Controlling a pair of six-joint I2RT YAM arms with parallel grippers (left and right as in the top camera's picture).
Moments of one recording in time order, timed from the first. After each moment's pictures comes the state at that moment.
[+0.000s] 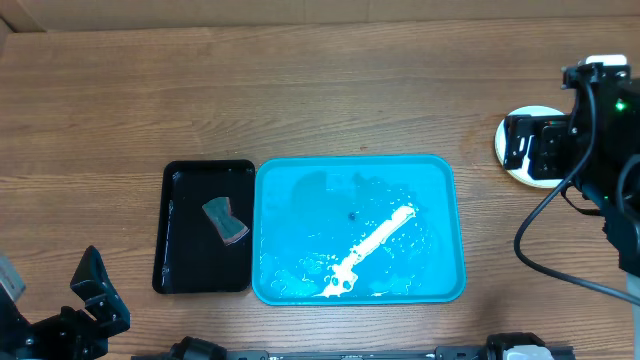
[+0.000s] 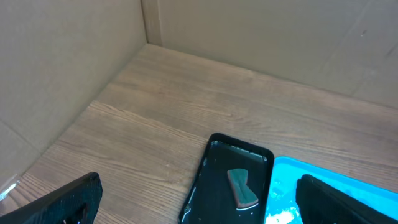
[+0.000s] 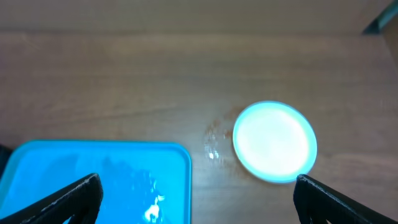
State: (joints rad) left arm -0.31 0.84 1.95 -1.69 -0.57 -0.41; right arm 0.05 1.18 1.67 -1.23 0.02 0.02
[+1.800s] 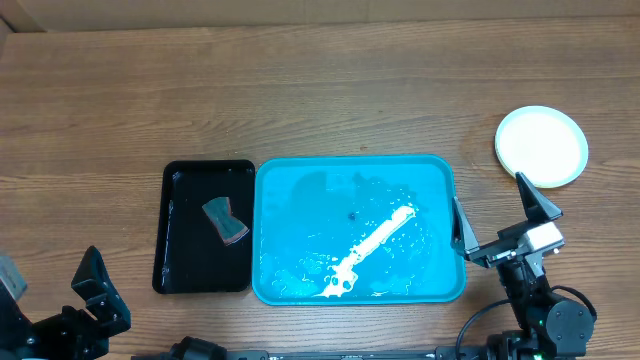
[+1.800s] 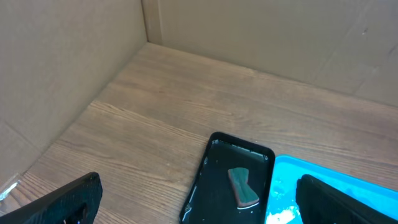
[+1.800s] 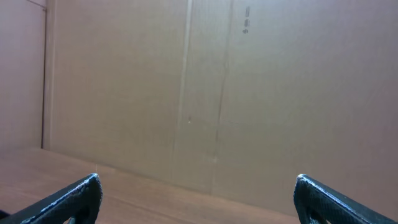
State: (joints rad) left arm -0.31 0.84 1.95 -1.69 -0.57 -0.41; right arm 0.05 0.21 0.09 0.45 -0.31 0.02
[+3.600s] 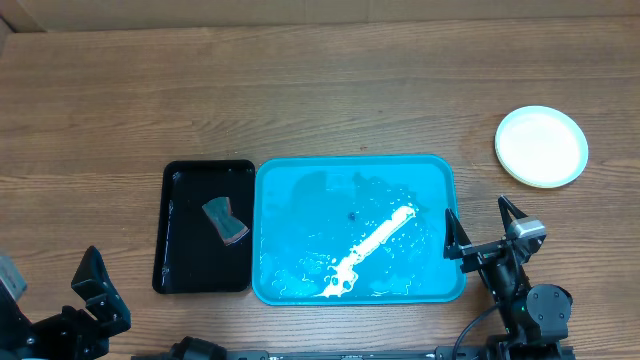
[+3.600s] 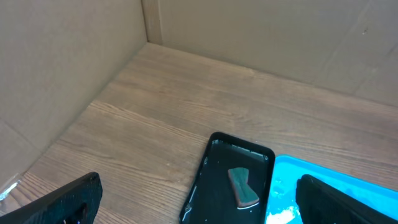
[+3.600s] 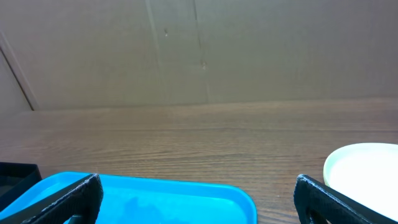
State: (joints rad) left arm -0.31 0.84 1.95 -1.69 -0.57 -0.41; right arm 0.07 0.01 0.02 -0.02 -0.19 0.15
